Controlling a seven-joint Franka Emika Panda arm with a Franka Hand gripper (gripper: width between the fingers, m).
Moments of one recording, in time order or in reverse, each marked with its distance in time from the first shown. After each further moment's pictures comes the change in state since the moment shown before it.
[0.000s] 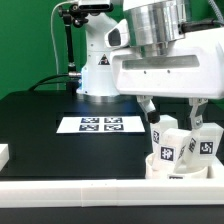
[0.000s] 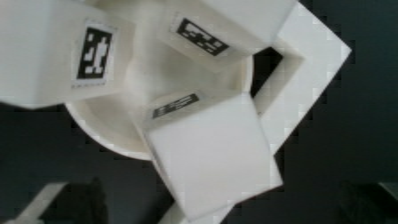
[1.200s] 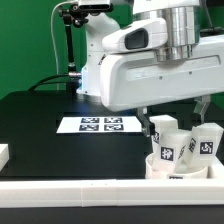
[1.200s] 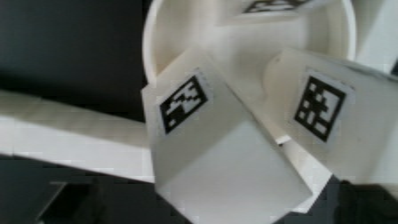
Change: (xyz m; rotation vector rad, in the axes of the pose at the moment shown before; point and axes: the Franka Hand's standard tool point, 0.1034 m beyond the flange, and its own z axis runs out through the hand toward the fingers) arm -0.002 0.001 0.009 -0.074 0.031 -1.173
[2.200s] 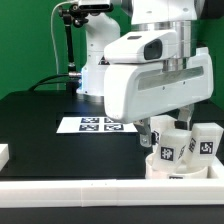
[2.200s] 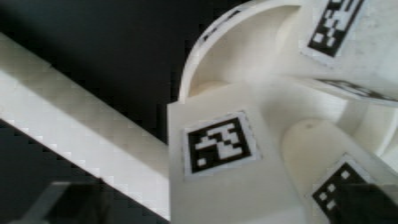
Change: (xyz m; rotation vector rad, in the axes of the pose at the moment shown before) arm -0.011 0.007 0.014 -0.028 -0.038 -0.358
